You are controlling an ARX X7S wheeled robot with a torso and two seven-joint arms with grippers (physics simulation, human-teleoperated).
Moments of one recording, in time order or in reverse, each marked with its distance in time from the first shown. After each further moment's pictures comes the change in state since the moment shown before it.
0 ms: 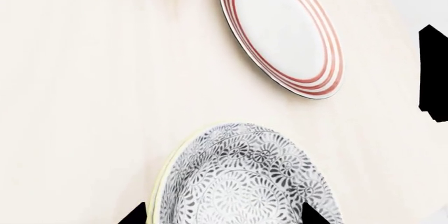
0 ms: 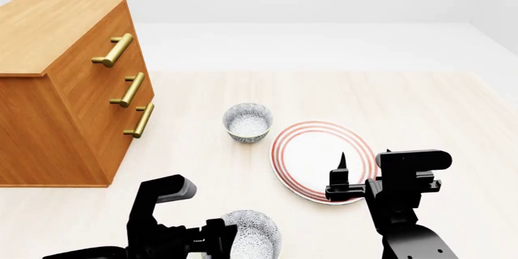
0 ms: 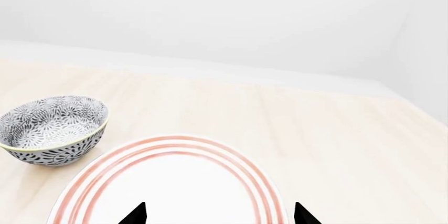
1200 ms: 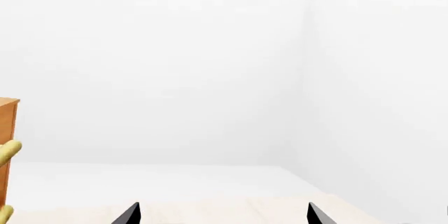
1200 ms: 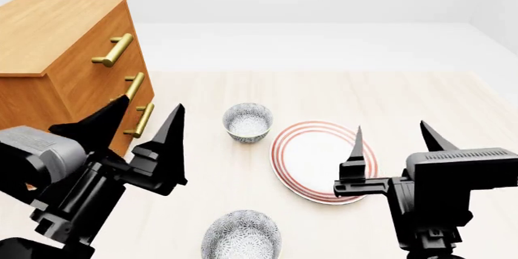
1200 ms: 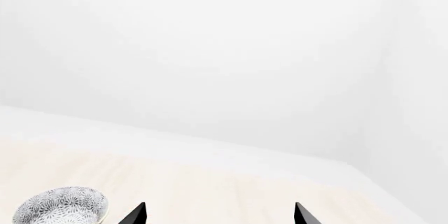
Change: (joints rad) left arm 0.061 -0.015 -0.159 0.520 0.644 0.558 0.576; right arm -0.083 0.070 0.007 -0.590 -0.012 0.213 0.154
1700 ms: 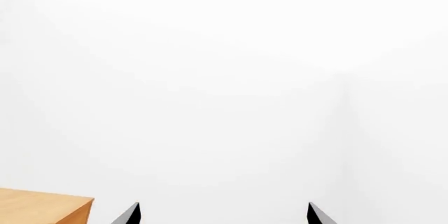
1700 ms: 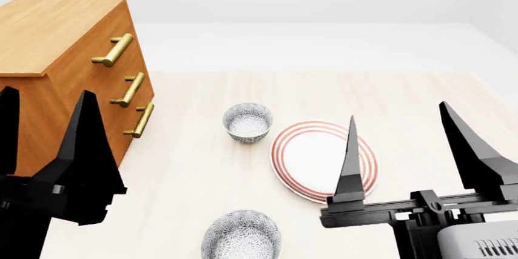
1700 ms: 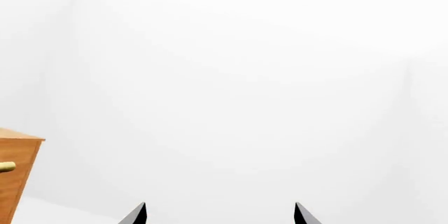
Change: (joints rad) left arm 0.232 0.089 -0.149 0.176 0.158 0.348 0.049; right arm 0.560 0.677 -1.020 -0.165 0.260 -0.561 0.906
